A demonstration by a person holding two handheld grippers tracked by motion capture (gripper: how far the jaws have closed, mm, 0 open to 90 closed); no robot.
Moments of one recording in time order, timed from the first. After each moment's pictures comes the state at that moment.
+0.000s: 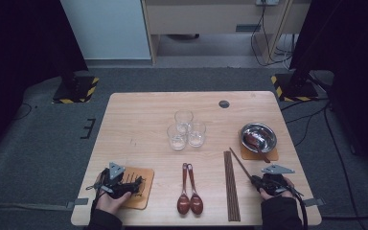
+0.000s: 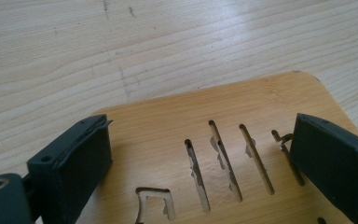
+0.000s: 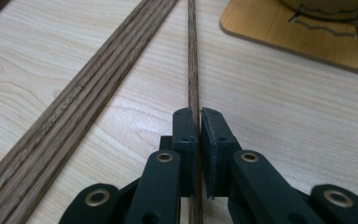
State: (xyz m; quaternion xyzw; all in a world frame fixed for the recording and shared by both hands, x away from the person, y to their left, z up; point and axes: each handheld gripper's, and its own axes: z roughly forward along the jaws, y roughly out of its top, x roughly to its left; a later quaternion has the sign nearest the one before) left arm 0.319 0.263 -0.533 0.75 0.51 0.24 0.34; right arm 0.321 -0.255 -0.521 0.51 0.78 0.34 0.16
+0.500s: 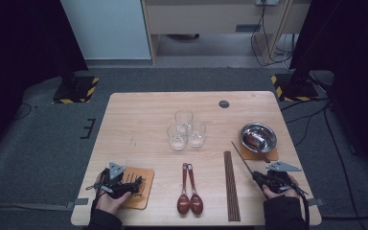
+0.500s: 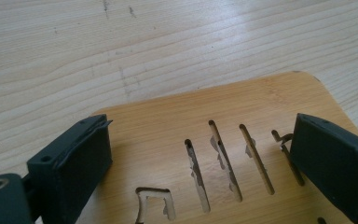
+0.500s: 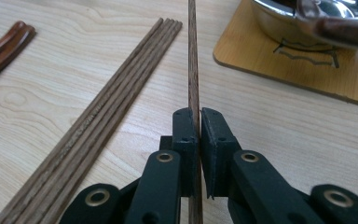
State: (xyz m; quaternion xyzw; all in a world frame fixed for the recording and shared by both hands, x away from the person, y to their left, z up) left arm 0.319 0.263 -0.533 0.75 0.51 0.24 0.34; right arm 0.322 -0.261 -0.506 0.51 0.76 0.37 0.17
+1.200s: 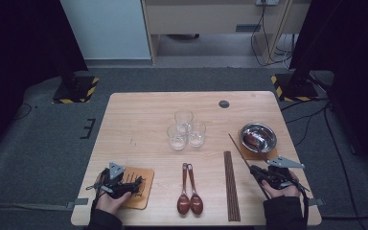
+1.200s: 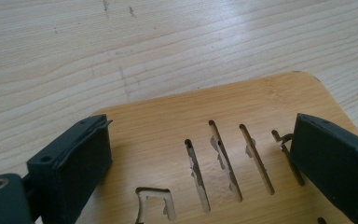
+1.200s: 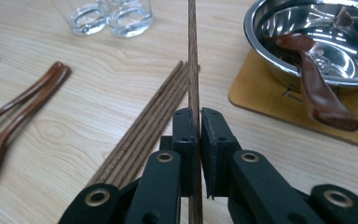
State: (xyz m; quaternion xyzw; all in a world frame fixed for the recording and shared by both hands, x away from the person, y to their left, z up) left arm 0.319 0.263 -0.533 0.75 0.51 0.24 0.34; right arm 0.324 -0.253 -0.482 0.50 0.75 0.41 0.17
